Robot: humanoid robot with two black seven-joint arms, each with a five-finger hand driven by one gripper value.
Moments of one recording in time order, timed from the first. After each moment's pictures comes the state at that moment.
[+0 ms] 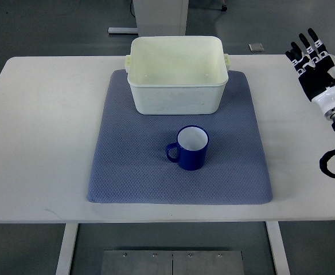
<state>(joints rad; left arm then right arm) -0.02 0.00 -0.10 -0.19 0.08 0.07 -0.04 0.61 -0.35 0.97 0.89 -0.20 0.26 0.37</state>
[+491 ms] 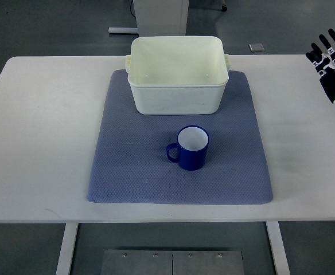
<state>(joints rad) -0.02 0.00 -0.10 -0.19 0.08 0.07 -0.04 0.56 -0.47 0.98 0.90 -0.20 0.30 0.36</state>
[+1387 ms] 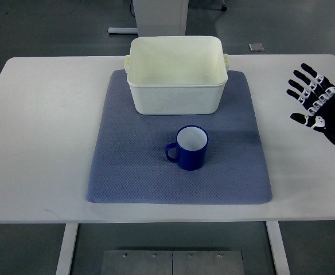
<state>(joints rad) -0.02 0.00 -0.10 -0.19 0.08 0.07 -0.04 0.18 -0.59 1.16 1.40 -0.68 0.36 0.37</state>
